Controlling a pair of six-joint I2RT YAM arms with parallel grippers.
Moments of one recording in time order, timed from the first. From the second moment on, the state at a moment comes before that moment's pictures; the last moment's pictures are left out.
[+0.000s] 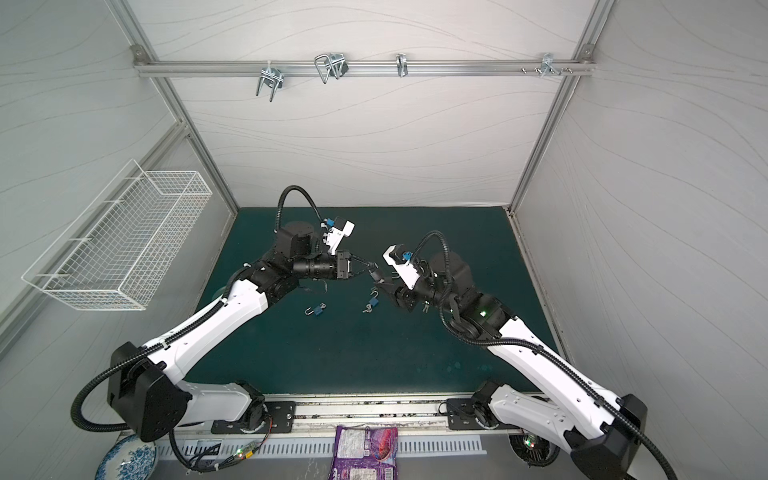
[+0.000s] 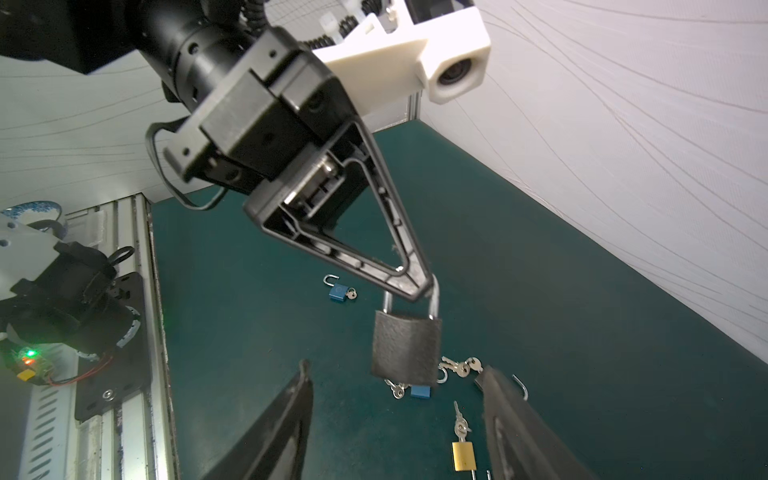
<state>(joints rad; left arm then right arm) -0.53 1.33 1.11 -0.22 0.74 -0.66 0.80 1.00 0.97 -0.32 -0.24 -0.15</state>
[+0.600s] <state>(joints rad) -0.55 1.33 1.11 -0.19 0.72 -0.68 0.81 1.15 1.07 -0.40 -0.16 -0.15</state>
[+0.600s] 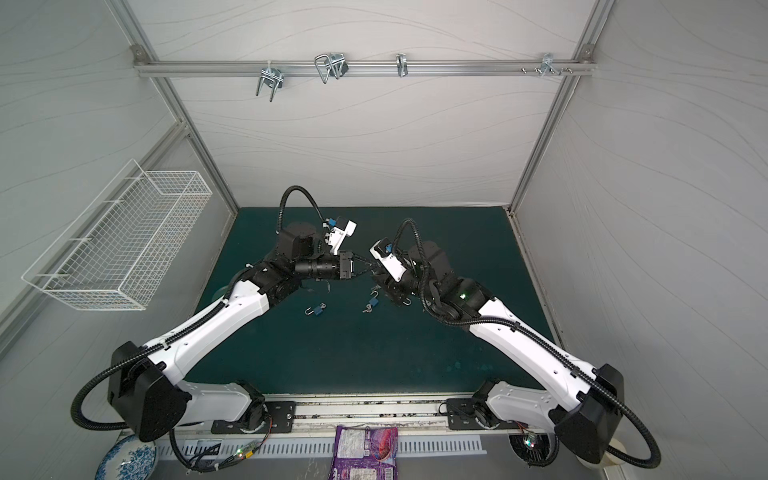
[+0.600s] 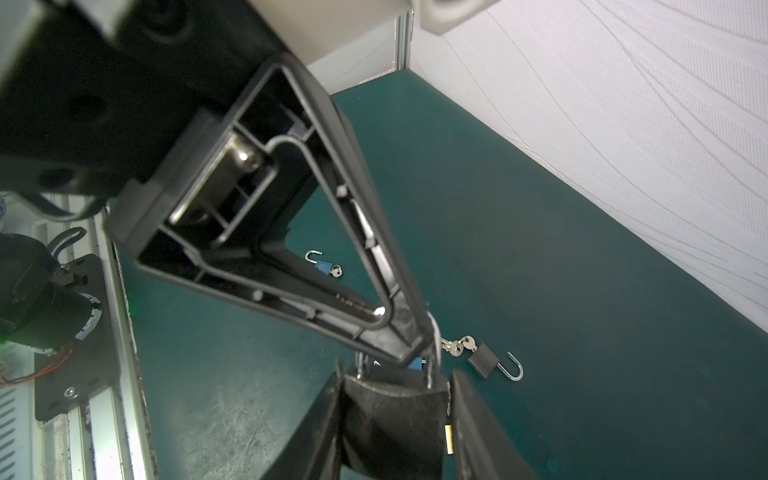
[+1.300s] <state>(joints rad) -0.55 1.29 1.18 -0.44 0.36 -0.49 0.46 1.36 1.06 -0.57 -0.10 0.07</state>
